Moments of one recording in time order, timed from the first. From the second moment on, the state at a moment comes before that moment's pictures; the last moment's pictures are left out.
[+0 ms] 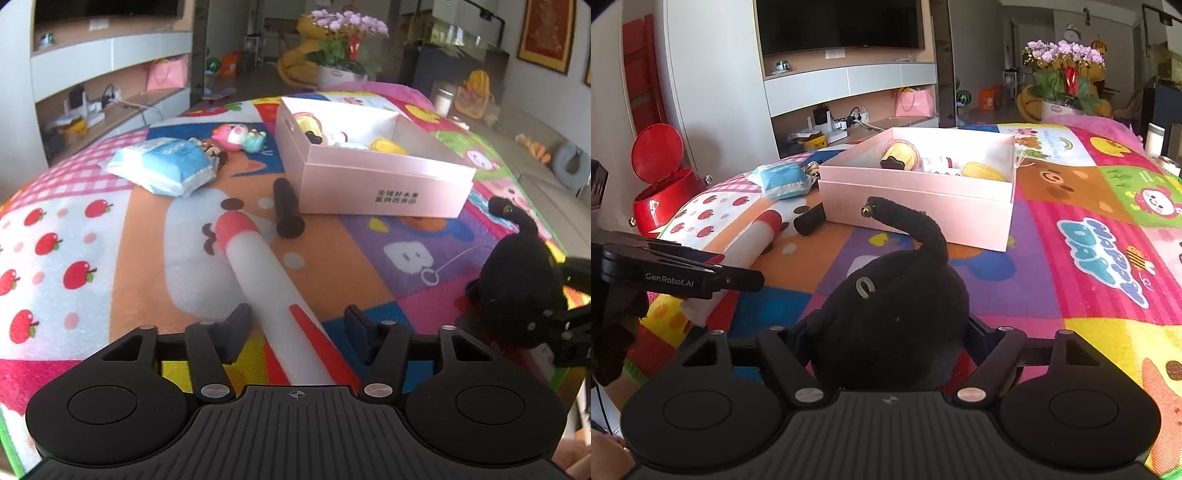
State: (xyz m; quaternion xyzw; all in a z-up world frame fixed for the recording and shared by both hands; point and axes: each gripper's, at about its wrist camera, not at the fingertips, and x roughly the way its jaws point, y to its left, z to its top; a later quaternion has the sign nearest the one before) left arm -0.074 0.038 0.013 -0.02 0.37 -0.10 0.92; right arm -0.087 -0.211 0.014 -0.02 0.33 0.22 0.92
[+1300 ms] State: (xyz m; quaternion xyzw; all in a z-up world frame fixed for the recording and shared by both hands) left arm 0.060 -0.054 0.122 -0.07 0.21 -0.23 0.95; right arm -0.078 -0.292 0.155 0.02 0.13 0.14 0.98
